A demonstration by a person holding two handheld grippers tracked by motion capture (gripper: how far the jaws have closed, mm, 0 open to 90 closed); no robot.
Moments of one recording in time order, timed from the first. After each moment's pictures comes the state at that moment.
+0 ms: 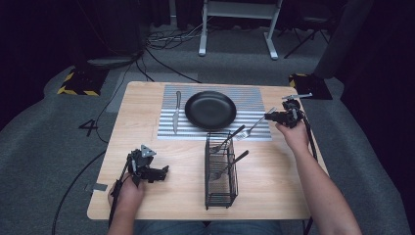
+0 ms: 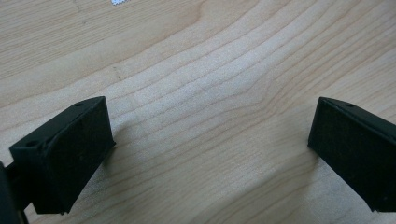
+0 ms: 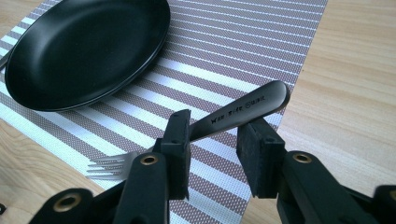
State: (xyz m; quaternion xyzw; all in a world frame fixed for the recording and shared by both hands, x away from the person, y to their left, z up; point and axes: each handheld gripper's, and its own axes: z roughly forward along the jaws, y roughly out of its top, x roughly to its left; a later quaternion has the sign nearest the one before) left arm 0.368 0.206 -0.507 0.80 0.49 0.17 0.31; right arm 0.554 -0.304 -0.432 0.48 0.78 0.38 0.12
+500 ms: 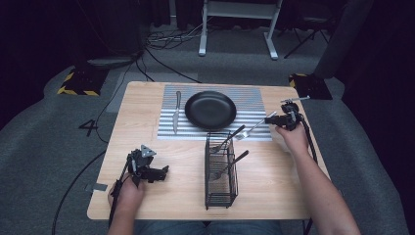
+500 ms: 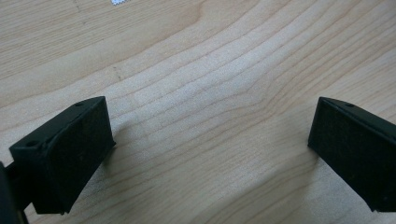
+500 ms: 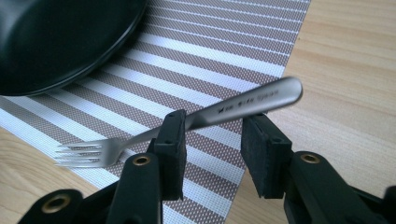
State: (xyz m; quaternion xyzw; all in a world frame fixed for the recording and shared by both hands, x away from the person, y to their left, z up) left arm 0.368 0.206 -0.507 0.80 0.49 0.17 0.31; right arm 0.559 -0.307 -0.450 0.50 0.78 0.35 0.10
